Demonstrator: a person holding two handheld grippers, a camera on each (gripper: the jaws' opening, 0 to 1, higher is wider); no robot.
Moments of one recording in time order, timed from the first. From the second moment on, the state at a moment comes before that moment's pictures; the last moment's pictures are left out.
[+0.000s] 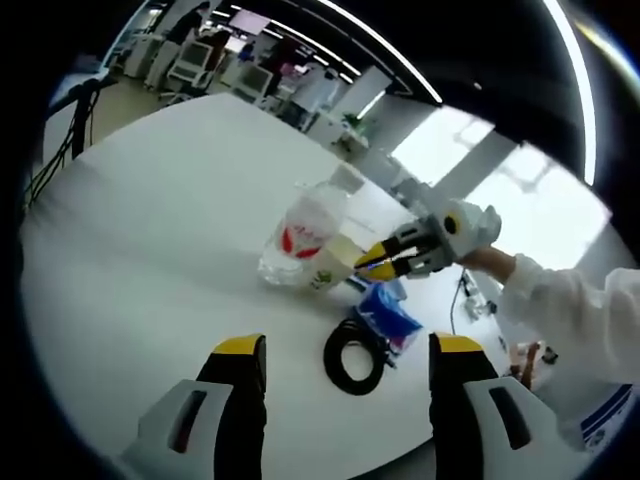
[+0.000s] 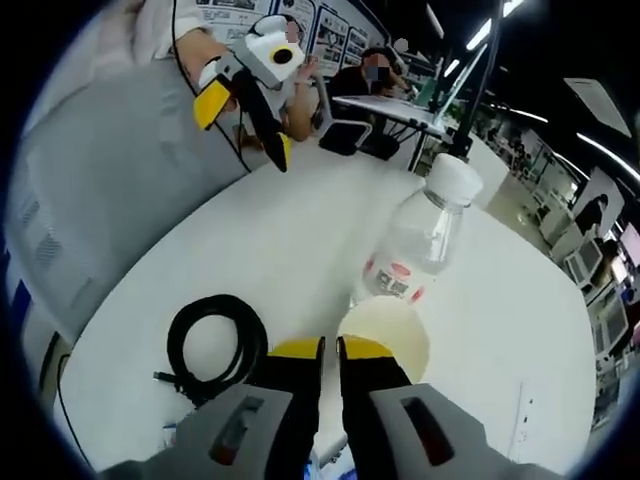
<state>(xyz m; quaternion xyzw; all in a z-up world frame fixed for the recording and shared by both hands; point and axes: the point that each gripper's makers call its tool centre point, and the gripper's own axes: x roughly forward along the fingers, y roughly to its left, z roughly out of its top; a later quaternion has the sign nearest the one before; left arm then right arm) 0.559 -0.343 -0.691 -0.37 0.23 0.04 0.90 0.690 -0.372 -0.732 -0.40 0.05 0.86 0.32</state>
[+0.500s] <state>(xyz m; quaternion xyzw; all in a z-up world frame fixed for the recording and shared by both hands) 0.560 -0.347 -0.692 -0.36 0.24 0.04 0.90 0.678 -0.371 -0.713 -0.34 0.08 0.85 0.39</state>
